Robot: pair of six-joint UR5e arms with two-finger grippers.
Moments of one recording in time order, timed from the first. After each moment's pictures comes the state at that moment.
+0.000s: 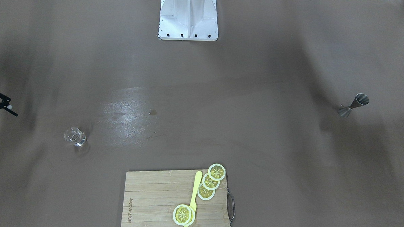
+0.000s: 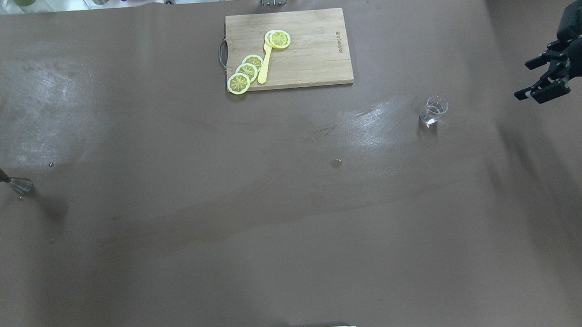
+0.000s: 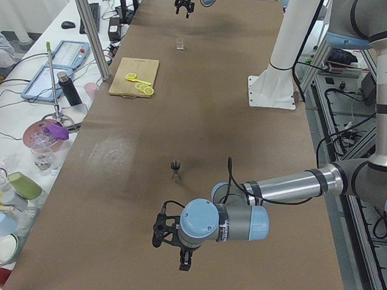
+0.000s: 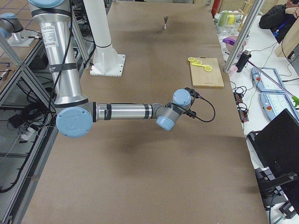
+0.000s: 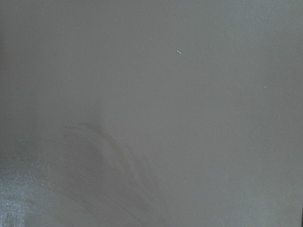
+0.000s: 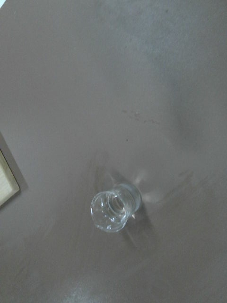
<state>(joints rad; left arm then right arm) -1.75 -1.37 -1.53 -1.83 -2.40 0.16 1.19 -1.40 1.38 -0.61 2.44 -0.07</state>
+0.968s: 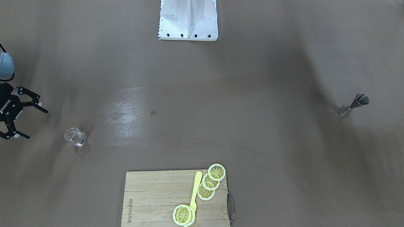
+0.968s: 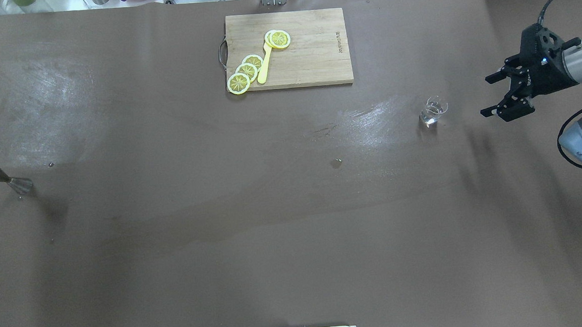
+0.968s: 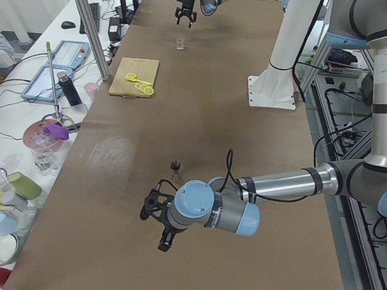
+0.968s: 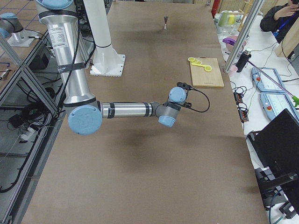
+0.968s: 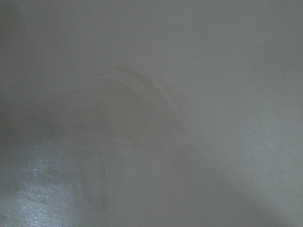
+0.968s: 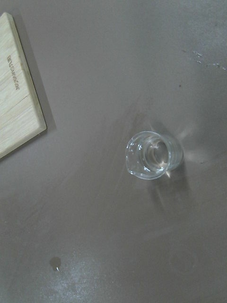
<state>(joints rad) -1.72 -1.39 -1.55 -2.02 -2.42 0.15 1.09 -1.36 1.32 -0.36 2.41 -0.08</state>
